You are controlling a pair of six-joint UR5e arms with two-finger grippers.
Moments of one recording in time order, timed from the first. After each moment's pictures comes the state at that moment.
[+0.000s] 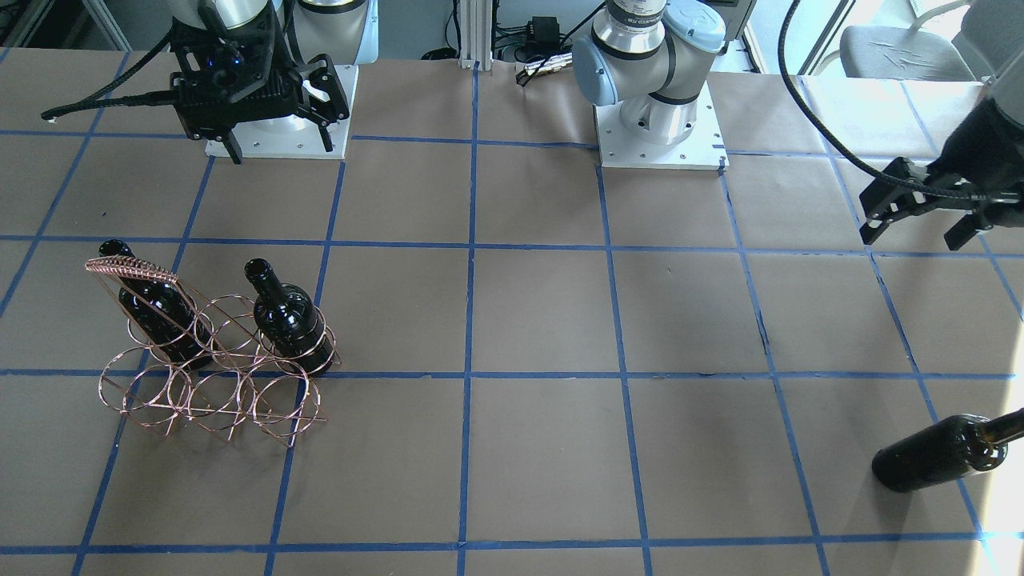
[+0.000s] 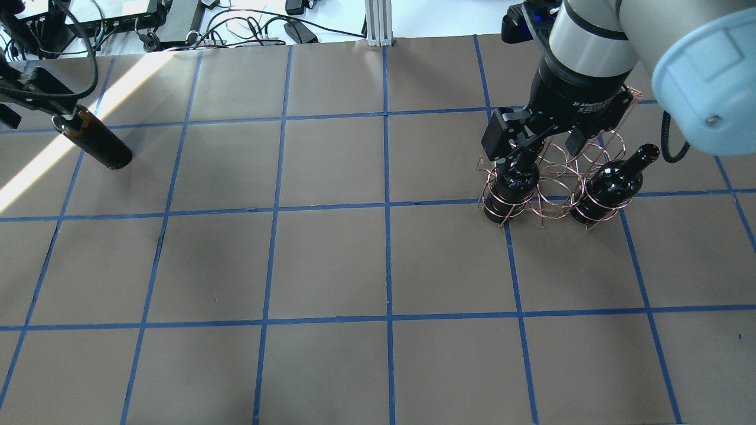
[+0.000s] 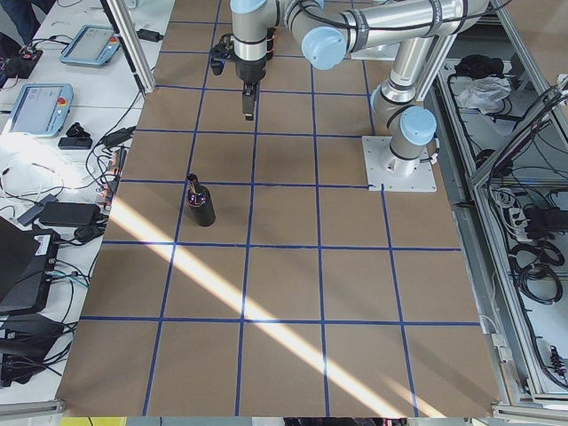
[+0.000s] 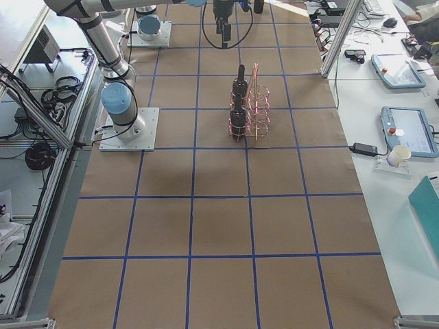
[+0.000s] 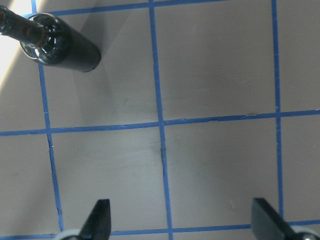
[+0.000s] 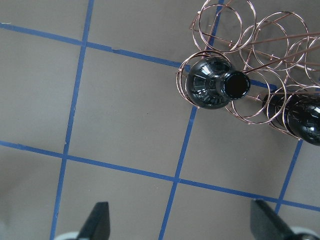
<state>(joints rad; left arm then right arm) -1.11 -1.64 -1.50 -1.51 1.58 0.58 1.67 -1.64 1.58 -1.48 -1.58 -0.13</state>
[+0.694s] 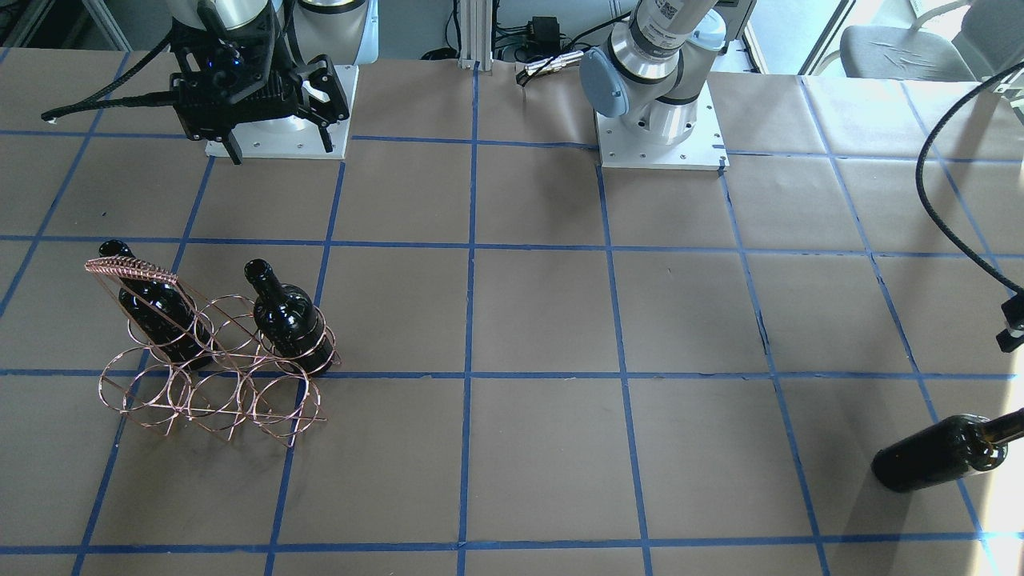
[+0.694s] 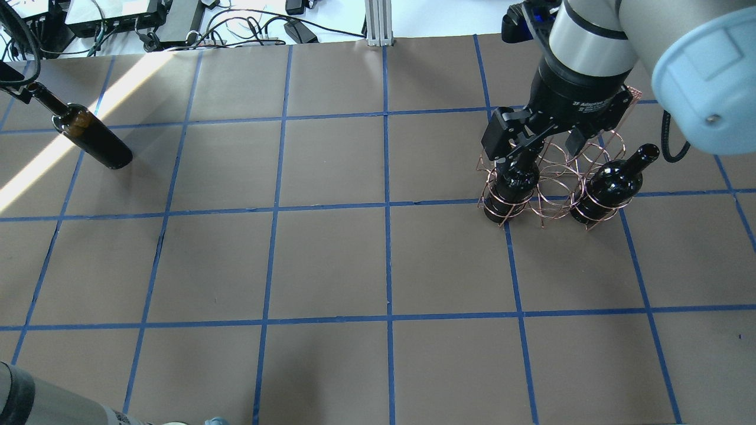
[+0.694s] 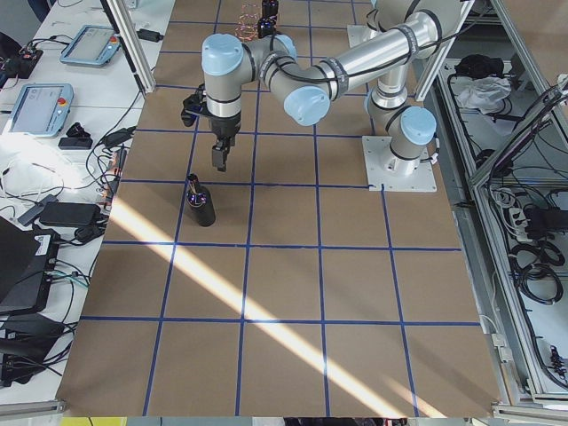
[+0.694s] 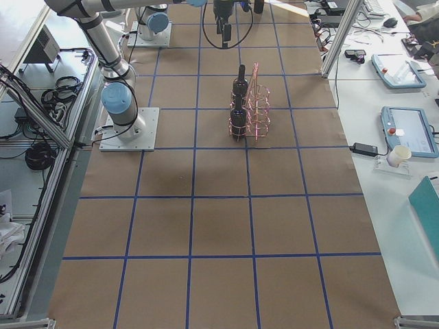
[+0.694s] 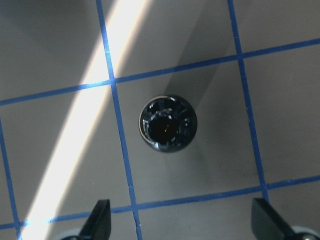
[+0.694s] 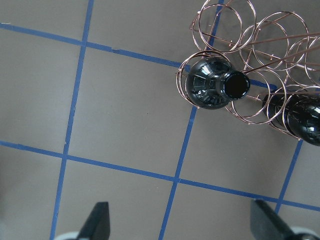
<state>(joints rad) -1.00 -1.94 -1.27 -1.34 1.52 0.74 1.67 -1.64 1.58 -1.48 -1.58 -0.13</state>
